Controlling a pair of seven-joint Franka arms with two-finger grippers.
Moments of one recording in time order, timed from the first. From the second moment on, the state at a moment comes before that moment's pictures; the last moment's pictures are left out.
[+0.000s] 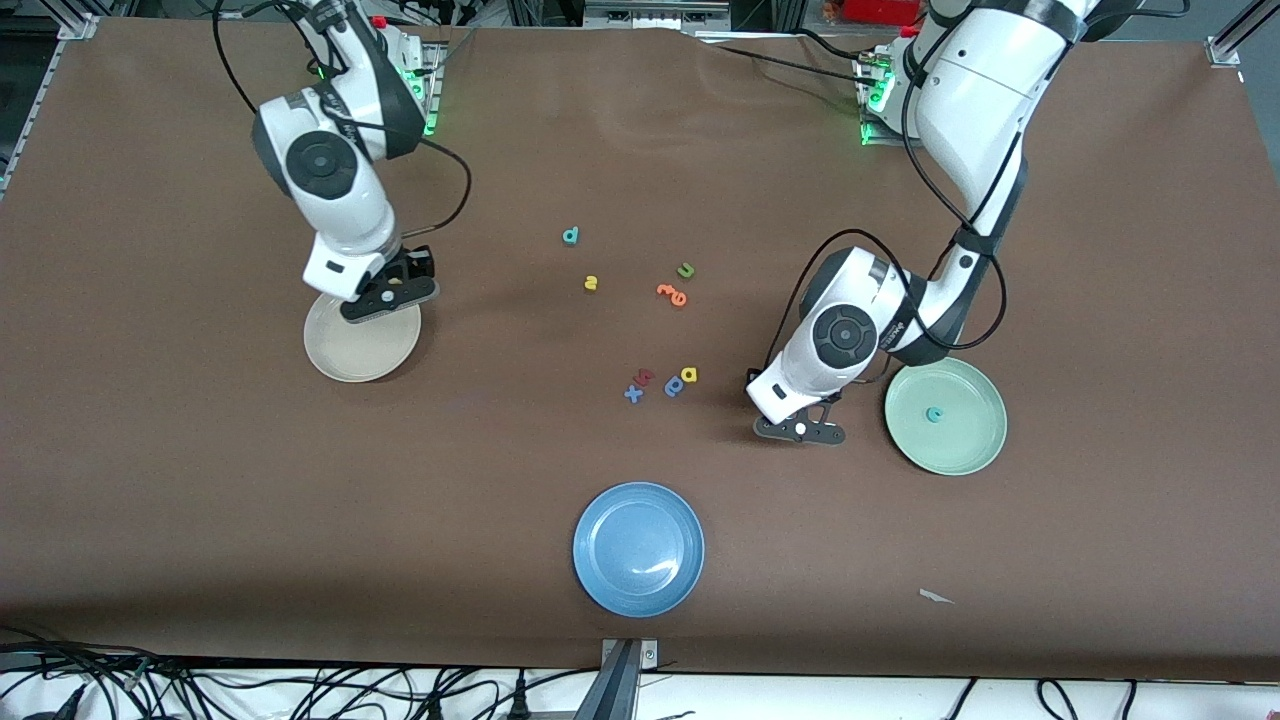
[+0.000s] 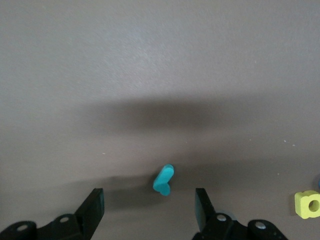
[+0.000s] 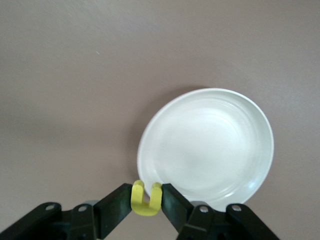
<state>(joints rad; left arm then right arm) -0.30 0.71 -0.16 -1.66 0.07 2.29 -0.36 -0.18 0.10 0.52 -2.30 -0.25 2.28 0.07</state>
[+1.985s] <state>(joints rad) -0.32 0.78 -0.16 -1.59 0.08 2.29 -0.37 0.02 0.31 0.70 -2.30 -0.24 2.58 0.81</state>
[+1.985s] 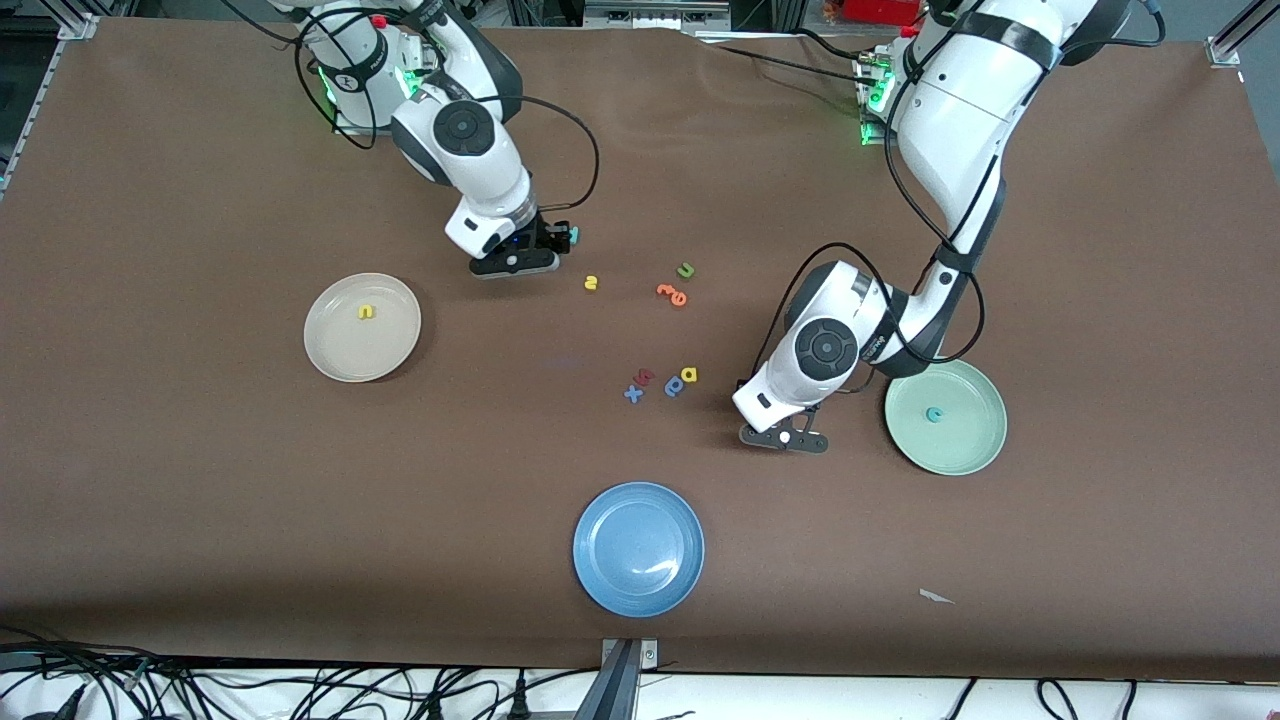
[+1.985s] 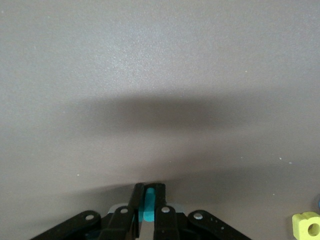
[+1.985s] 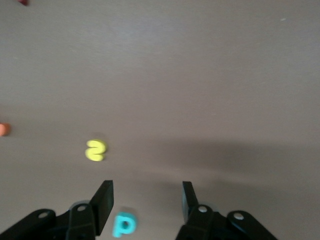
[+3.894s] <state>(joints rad) 0.02 0.65 -0.27 -1.57 0.15 2.06 -0.30 0.28 0.56 0.51 -2.14 -0.46 2.66 1.08</state>
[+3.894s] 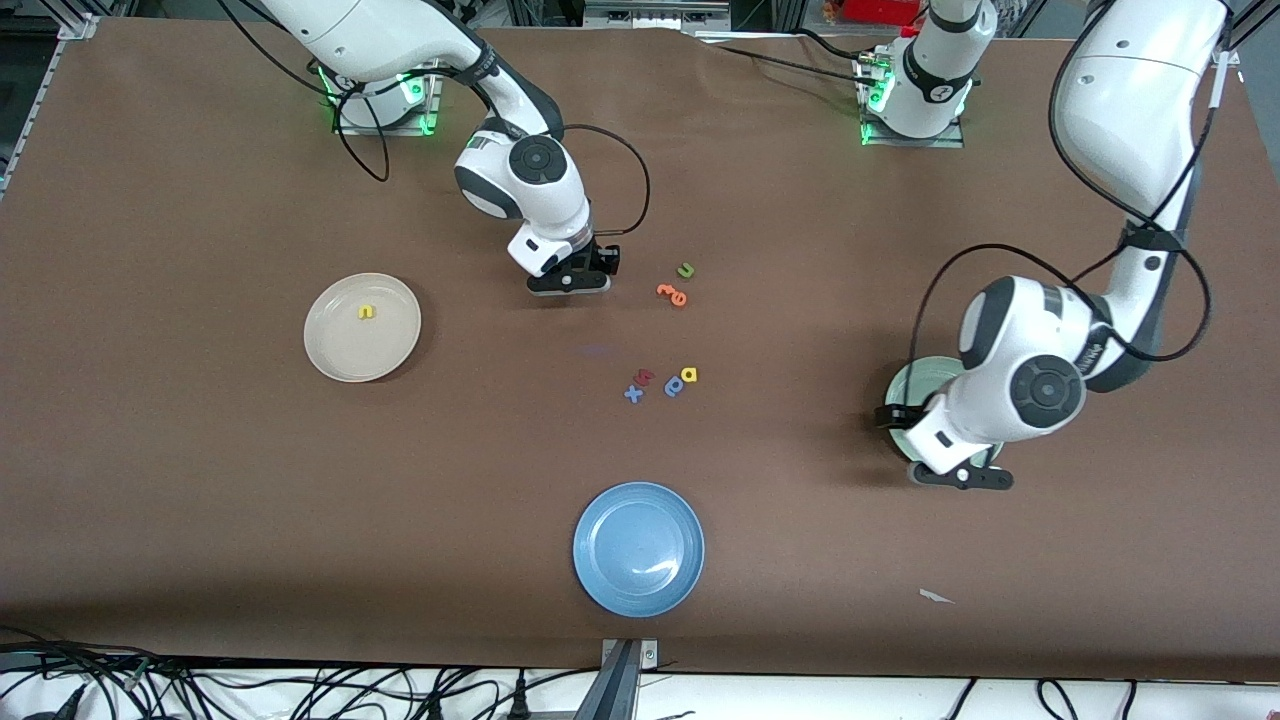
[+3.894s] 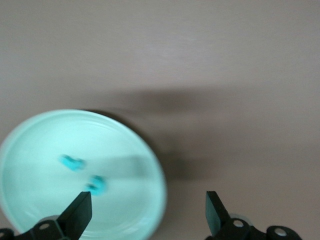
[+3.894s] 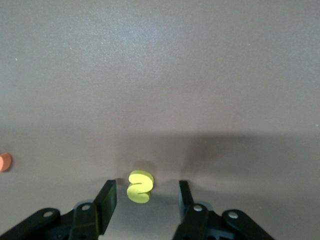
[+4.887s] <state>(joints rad) -0.28 0.70 -0.30 -1.63 0.15 2.39 -1.69 0.28 0.56 0.51 -2.15 -0.52 2.68 1.10</state>
